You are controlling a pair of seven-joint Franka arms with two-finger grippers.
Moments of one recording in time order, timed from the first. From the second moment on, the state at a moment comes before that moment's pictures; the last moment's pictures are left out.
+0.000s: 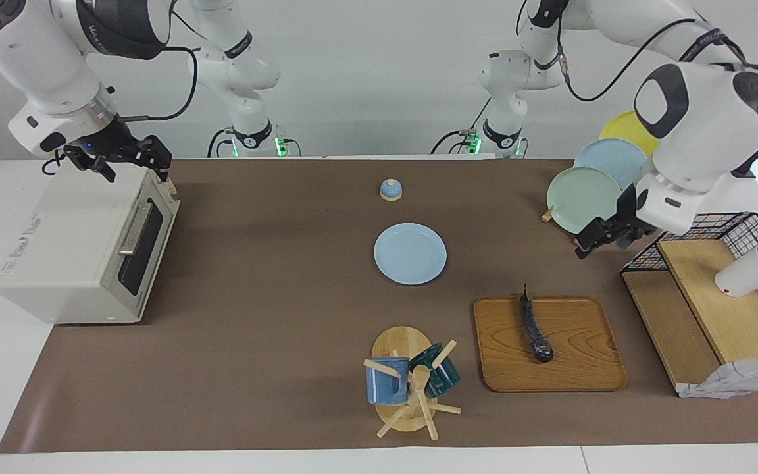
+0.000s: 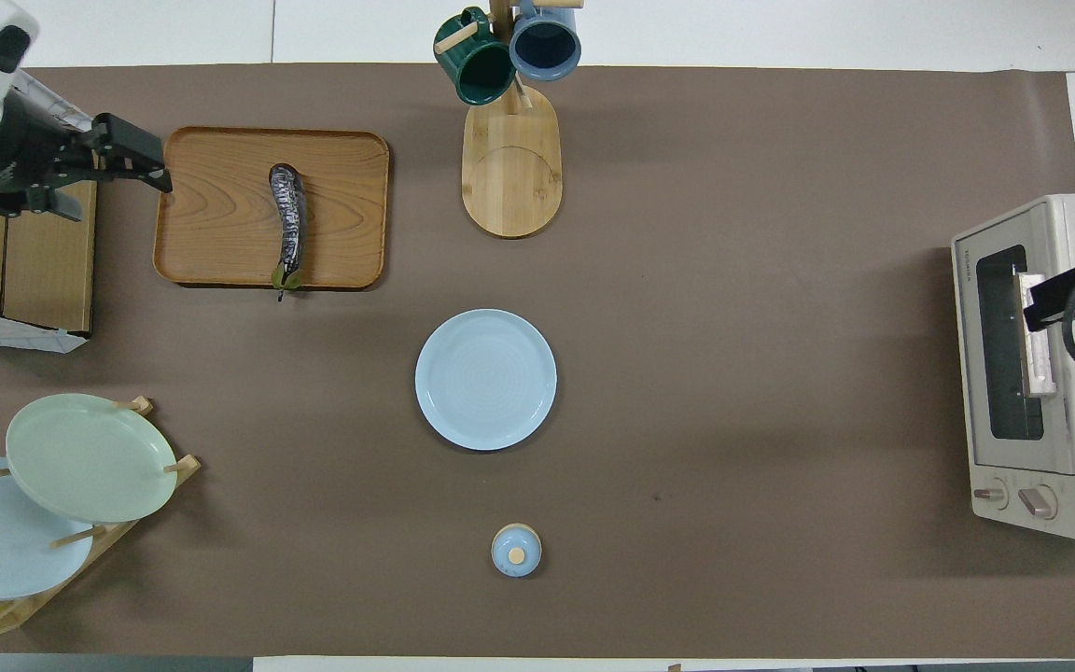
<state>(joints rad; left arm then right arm) -0.04 0.25 -0.05 -1.36 -0.08 1.61 -0.27 -0.12 0.04 0.03 -1.54 -0.05 1.42 -0.12</state>
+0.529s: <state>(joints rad) -0.04 0.05 -0.05 -1.55 -0.05 1.49 -0.20 -0.12 0.04 0.03 -1.54 -0.05 1.42 -0.12</state>
